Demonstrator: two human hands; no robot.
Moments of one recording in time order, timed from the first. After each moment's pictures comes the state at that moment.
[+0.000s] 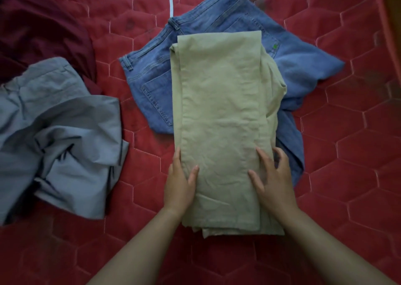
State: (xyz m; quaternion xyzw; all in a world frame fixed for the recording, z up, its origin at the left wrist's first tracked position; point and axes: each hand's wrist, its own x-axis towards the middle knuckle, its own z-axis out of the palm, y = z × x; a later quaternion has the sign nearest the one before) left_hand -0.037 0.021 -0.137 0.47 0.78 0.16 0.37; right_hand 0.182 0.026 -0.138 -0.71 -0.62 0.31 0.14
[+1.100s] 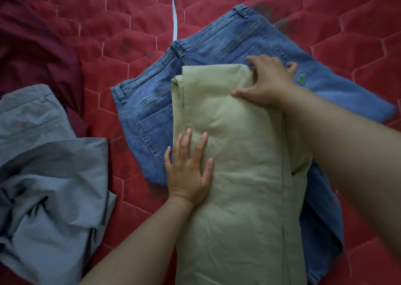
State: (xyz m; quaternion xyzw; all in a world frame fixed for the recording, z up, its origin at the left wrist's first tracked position) left_hand -0.042 0.169 -0.194 0.67 0.72 0.11 0.14; right_hand 0.142 0.371 -0.151 -0.64 -0.75 0.18 0.01
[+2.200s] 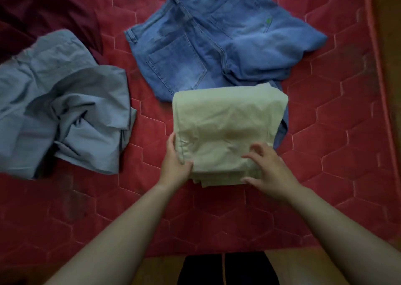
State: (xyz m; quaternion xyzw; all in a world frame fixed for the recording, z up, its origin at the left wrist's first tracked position) left_hand -0.054 -0.033 -0.079 0.42 0.74 0.20 0.49; right_hand 0.201 -0.030 -0.074 -0.56 -0.74 0.36 -0.05
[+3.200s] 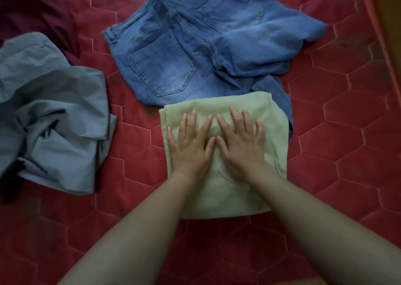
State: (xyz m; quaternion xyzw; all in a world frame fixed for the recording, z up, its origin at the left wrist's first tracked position) left_hand -0.002 0.012 -0.154 0.71 0.69 0.02 0.15; right_hand 0.135 0.018 -0.145 -0.66 -0.73 0.15 0.05
